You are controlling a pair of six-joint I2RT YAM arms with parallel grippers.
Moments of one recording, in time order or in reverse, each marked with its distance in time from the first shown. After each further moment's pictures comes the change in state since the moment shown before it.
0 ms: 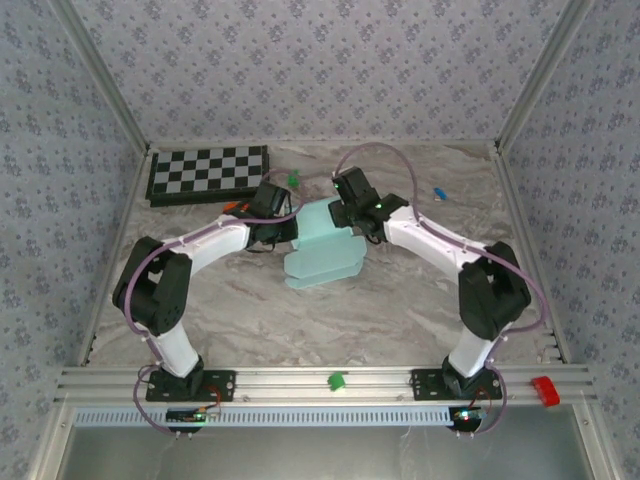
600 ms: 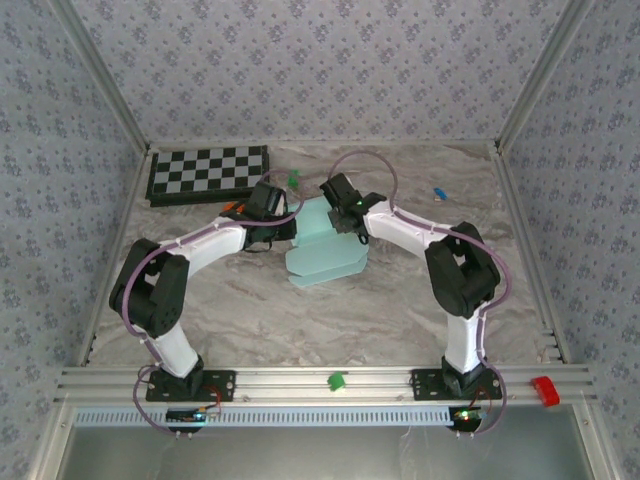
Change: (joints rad) left arm 0.027 -0.024 -0.055 0.103 0.038 0.130; right arm 0.005 0.251 0.095 -0.060 0.097 0.000
